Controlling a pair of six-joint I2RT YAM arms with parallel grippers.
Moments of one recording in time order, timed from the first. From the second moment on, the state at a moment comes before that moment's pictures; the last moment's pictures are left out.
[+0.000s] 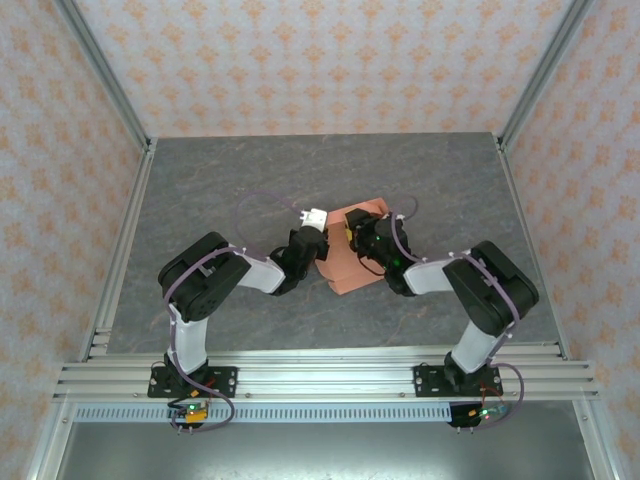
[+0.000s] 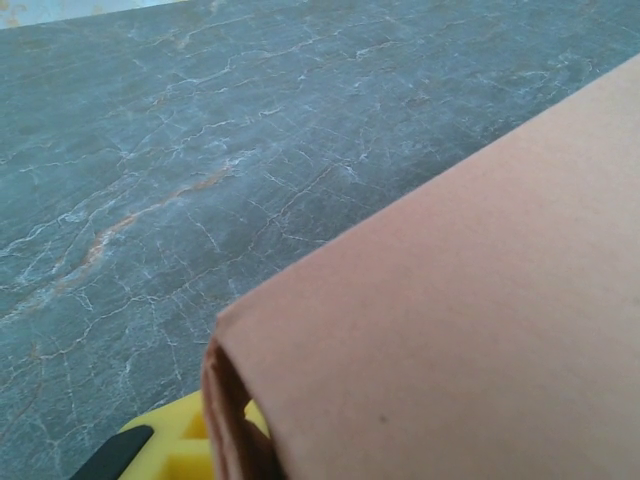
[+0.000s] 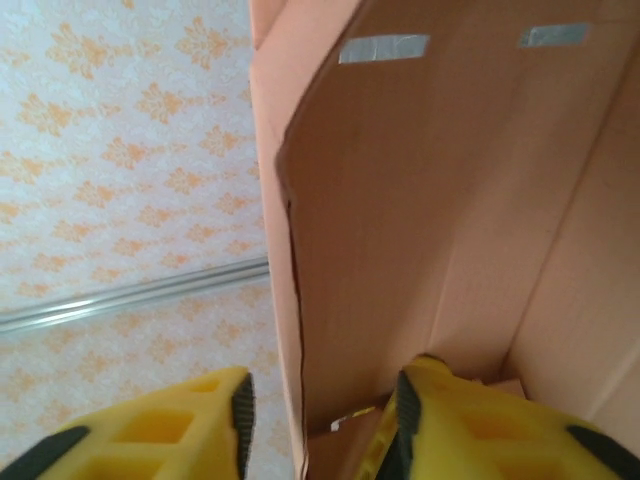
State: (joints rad) left arm -0.71 1.94 0.82 0.64 -0.45 -0.20; right arm 0.57 1.67 0.59 0.80 -0.02 1.64
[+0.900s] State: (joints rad) left arm -0.52 1.72 0.66 0.59 -0.10 0.04; right arm 0.35 1.72 1.43 -0.67 -0.25 0.44
